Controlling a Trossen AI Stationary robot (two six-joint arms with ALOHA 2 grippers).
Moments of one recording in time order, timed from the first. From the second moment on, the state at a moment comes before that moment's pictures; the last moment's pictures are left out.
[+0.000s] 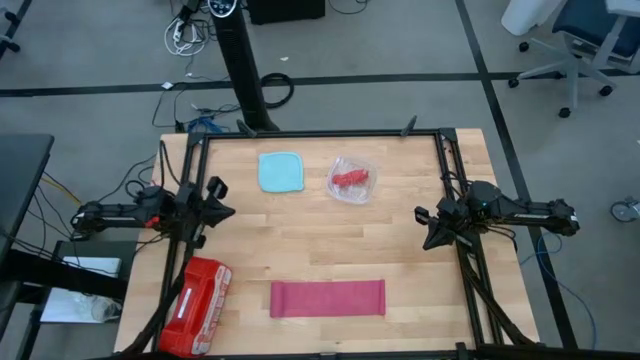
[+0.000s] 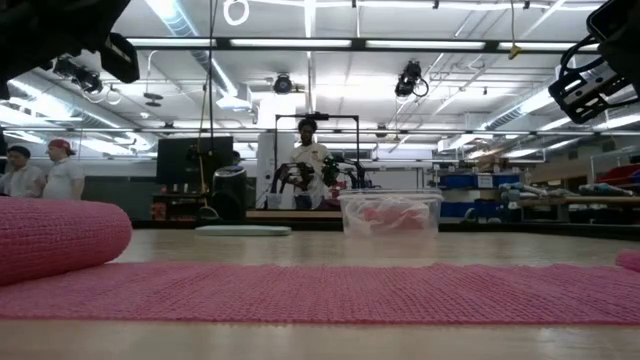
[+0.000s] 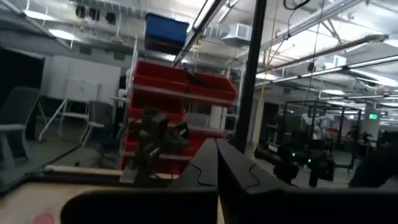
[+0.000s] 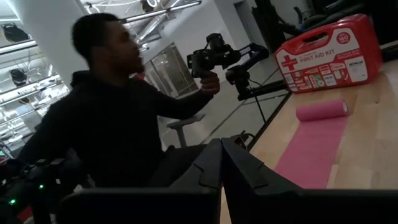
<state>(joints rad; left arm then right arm) -0.03 0.00 0.05 0.35 0.12 -0.23 -0.08 0.01 0.01 0.14 -0.79 0.57</state>
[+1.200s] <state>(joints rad) -0.03 0.00 0.05 0.31 -0.01 -0.48 -0.08 0.01 0.01 0.14 -0.75 0.57</state>
